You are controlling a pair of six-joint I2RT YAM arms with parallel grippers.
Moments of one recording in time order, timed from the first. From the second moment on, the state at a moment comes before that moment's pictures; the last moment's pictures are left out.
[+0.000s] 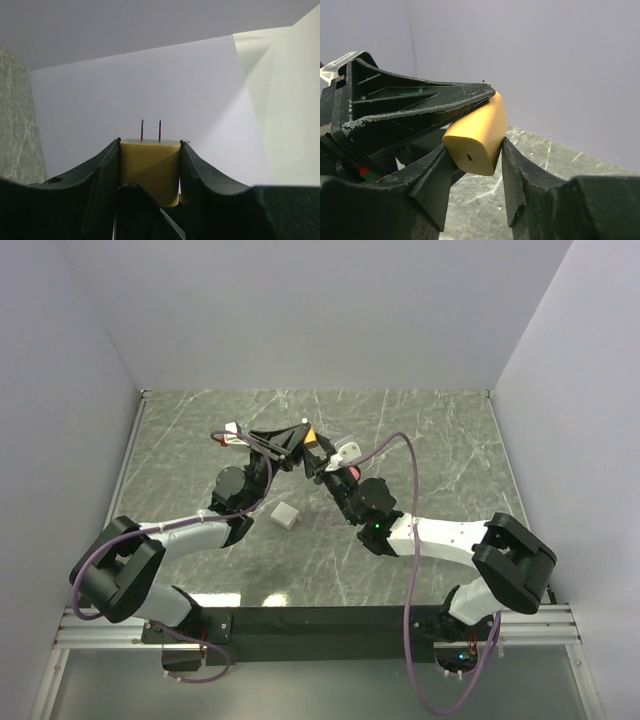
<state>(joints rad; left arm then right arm) -0.65 1.42 0.61 1.16 -0.10 -1.53 0.94 1.47 0.75 1.06 0.38 -0.18</state>
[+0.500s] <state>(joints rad) -0.63 1.48 0.65 1.16 -0.07 -1.53 0.96 1.54 0.79 1.13 0.50 -0.25</state>
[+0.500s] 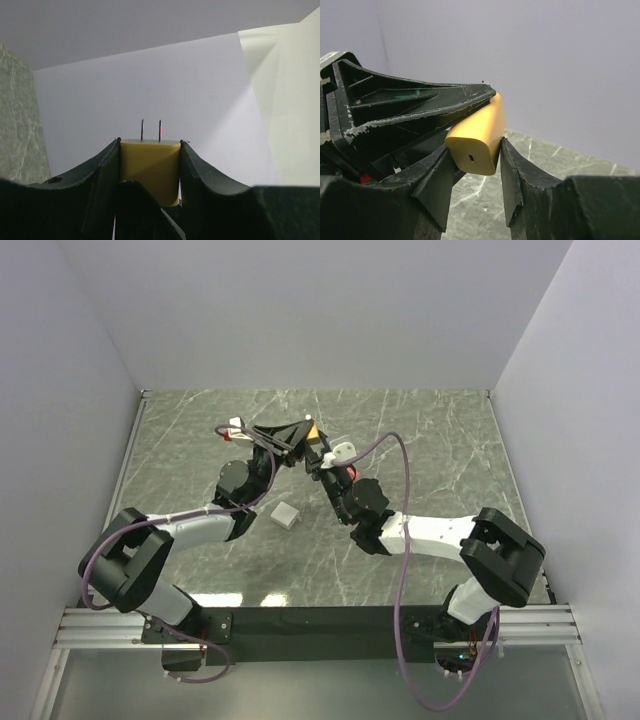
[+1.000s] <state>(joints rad) -0.62 1.50 0.59 1.30 0.12 -1.48 0.90 1.49 0.83 0.97 0.52 -0.20</state>
